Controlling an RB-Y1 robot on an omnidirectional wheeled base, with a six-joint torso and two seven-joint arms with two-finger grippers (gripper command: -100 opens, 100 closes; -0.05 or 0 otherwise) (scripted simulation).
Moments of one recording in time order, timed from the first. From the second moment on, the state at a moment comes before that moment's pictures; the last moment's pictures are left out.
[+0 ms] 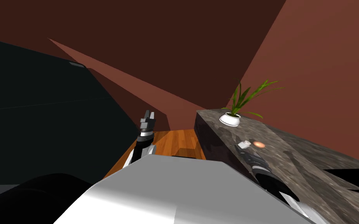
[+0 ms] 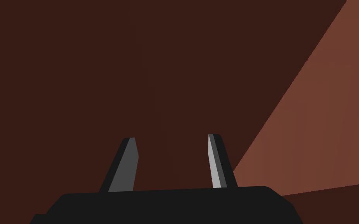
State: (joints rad) left arm 0.50 0.01 -0.02 -2.38 -0.12 -0.49 0.01; right arm 0.62 -0.28 -0.44 -1.68 0.54 -0.11 0.61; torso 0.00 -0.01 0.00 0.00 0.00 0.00
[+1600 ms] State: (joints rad) left arm 0.50 0.01 -0.02 -2.38 -0.12 -0.49 0.01; right arm 0.34 -0.43 -0.43 -1.39 0.64 0.00 0.74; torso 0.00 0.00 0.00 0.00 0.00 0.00
